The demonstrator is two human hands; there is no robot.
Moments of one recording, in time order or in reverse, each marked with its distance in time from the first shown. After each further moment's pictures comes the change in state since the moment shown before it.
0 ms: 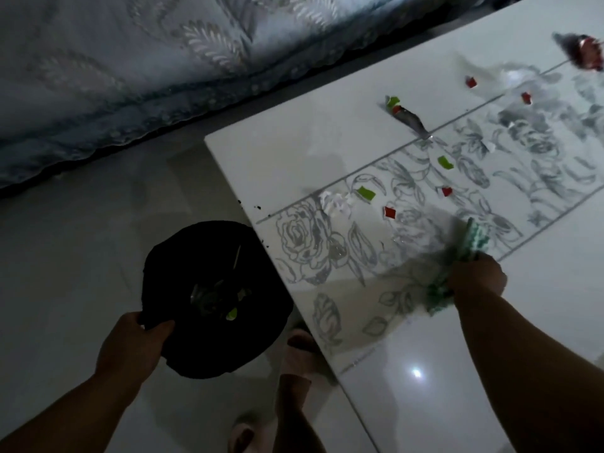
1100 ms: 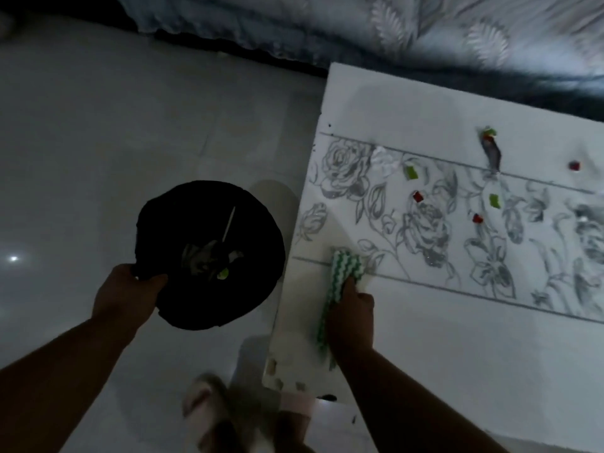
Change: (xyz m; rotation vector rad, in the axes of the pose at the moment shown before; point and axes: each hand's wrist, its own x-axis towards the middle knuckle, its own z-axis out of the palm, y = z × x) left_hand -0.256 -0.113 0.125 -0.423 0.388 -0.327; right_hand -0.111 0.116 0.006 -0.274 -0.668 -0.840
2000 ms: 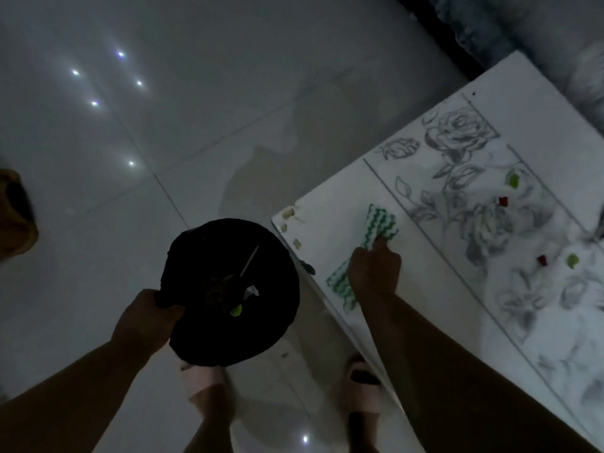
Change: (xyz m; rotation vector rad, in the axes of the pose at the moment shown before) left_hand -0.318 -0.184 0.143 -0.291 0.090 -0.501; right_hand -0.026 0.076 -0.031 -0.451 -0.099 -0.510
